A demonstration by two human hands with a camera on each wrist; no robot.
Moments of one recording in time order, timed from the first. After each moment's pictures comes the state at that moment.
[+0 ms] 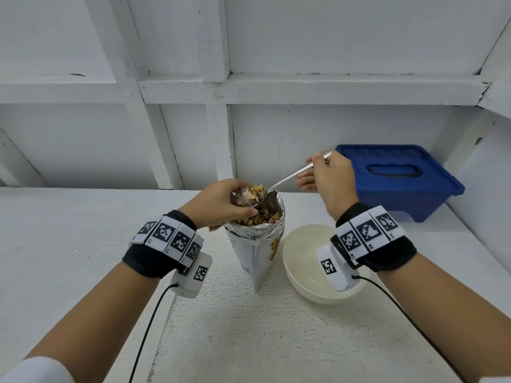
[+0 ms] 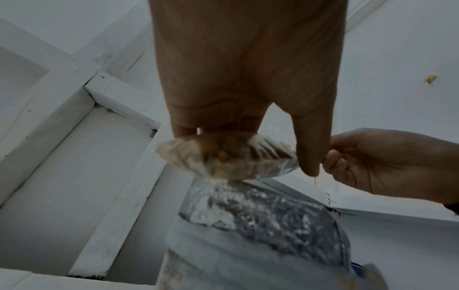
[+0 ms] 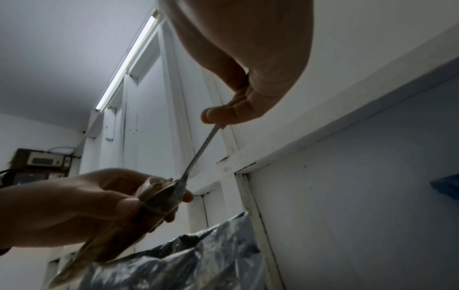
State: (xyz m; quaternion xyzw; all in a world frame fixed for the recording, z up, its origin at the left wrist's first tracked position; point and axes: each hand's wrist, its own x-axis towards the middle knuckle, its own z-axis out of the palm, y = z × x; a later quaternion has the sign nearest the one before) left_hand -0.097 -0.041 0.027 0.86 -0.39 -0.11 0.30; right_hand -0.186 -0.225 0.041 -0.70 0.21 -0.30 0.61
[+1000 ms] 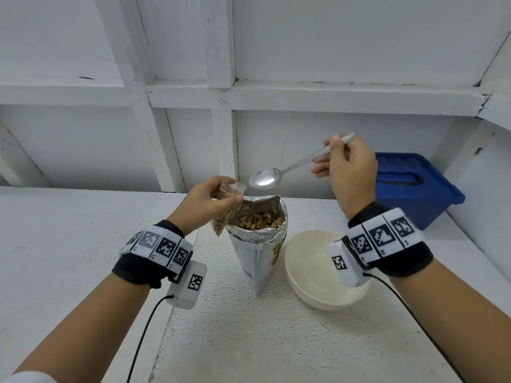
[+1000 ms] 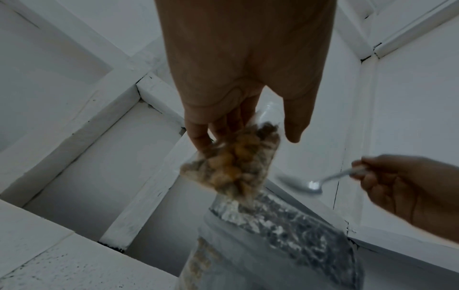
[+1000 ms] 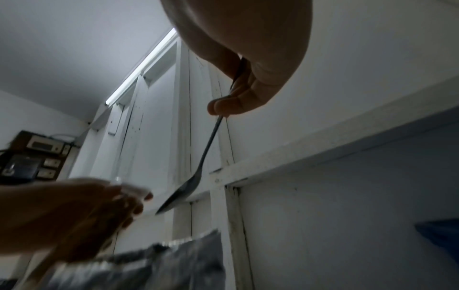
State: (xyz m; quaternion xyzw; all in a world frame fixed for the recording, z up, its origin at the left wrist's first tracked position) left_hand -0.085 -0.015 0.013 0.81 -0.32 -0.09 0.49; right_hand -0.201 -0.226 0.061 -0.73 0.11 -0.44 0.51
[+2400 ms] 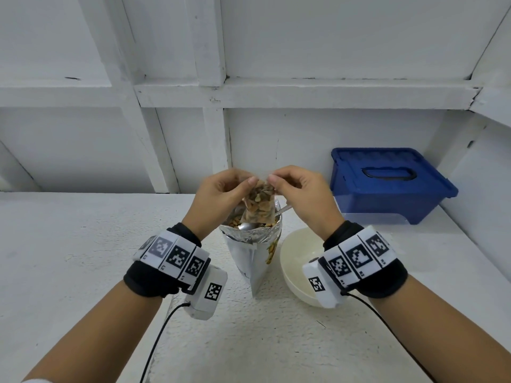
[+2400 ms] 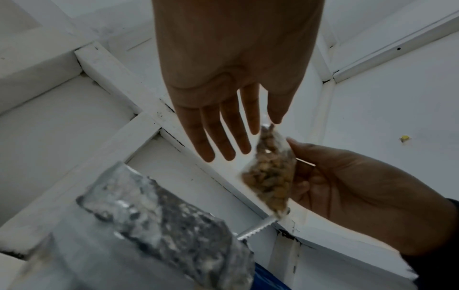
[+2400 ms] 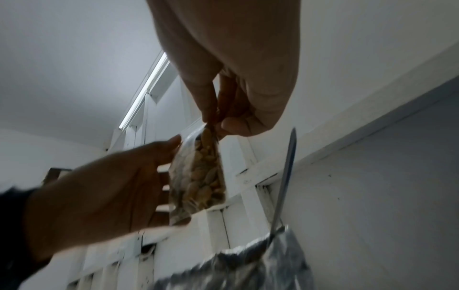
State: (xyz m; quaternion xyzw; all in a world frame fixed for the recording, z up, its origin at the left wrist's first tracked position) left_hand -0.119 -0.048 0.031 0.70 -0.36 -0.05 0.62; right_hand -0.201 -0.194 0.036 -0.81 0.05 -0.27 0.52
